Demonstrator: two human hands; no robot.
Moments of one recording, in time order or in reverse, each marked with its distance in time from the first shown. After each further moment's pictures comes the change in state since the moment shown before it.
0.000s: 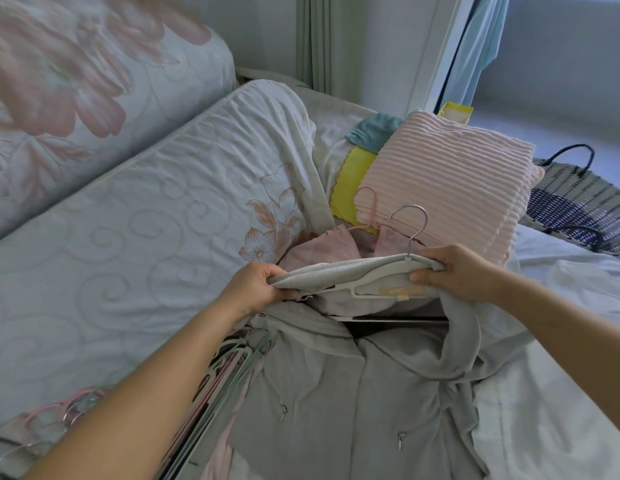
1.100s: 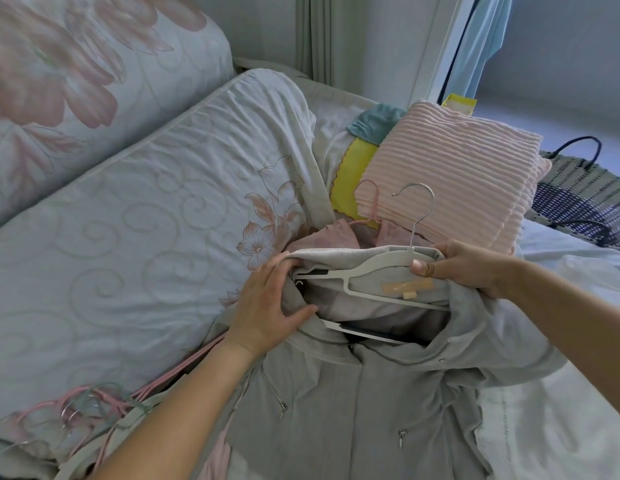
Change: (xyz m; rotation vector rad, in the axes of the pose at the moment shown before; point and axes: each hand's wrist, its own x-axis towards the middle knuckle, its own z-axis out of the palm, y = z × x) left_hand -0.018 -0.028 0.047 0.333 0.345 0.463; right_hand 0.003 -0.008 -0.002 0.649 -0.260 0.188
